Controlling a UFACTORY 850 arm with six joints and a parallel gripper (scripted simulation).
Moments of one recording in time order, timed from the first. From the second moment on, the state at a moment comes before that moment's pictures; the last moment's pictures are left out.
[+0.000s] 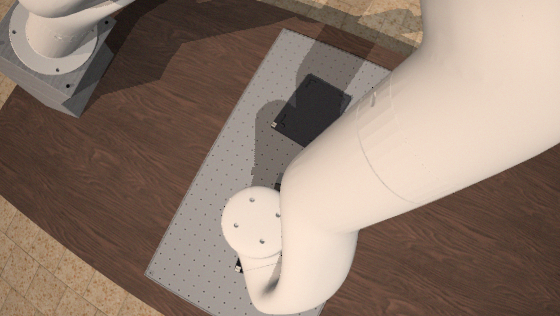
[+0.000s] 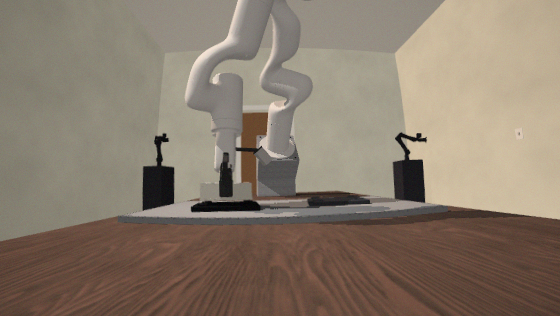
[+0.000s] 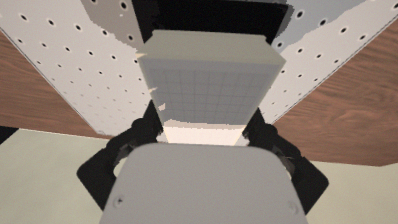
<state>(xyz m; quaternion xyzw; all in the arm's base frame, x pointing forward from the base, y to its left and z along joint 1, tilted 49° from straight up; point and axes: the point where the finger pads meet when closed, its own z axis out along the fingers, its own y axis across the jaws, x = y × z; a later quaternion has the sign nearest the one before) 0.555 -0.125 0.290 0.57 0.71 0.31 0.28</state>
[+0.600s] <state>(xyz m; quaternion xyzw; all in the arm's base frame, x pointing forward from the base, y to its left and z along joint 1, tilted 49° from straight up) 0.556 -0.125 0.289 0.57 0.71 0.31 0.28</state>
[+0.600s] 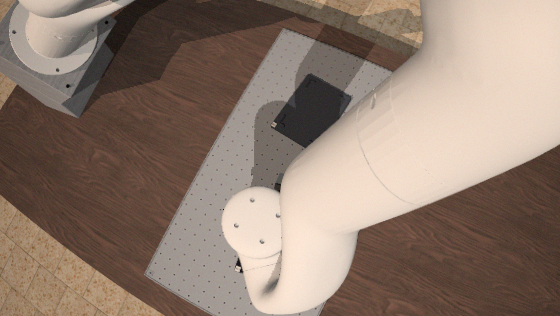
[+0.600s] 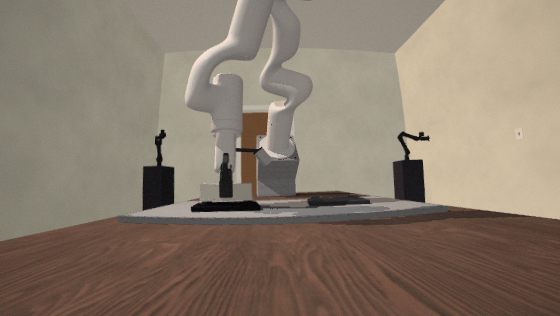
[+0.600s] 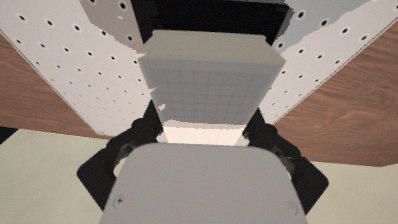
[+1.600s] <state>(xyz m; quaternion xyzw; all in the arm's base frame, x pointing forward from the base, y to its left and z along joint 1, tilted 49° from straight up) 0.559 -0.125 0.286 0.57 0.71 0.31 0.28</state>
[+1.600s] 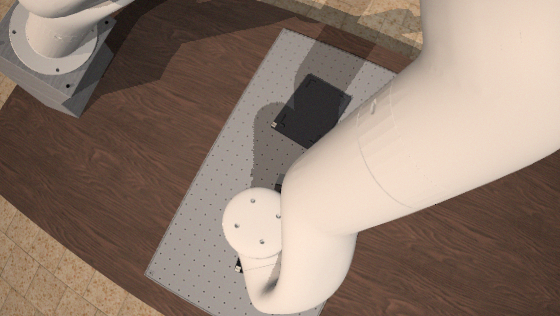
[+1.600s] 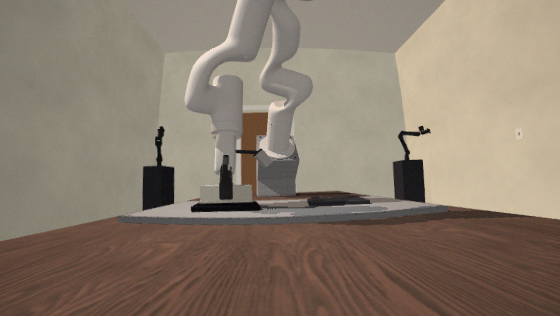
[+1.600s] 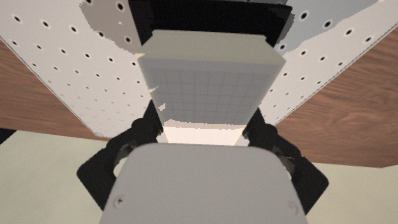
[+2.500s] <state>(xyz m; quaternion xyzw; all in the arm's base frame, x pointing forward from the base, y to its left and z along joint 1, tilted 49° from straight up) 0.562 -0.124 0.283 0.57 0.71 0.31 0.28</state>
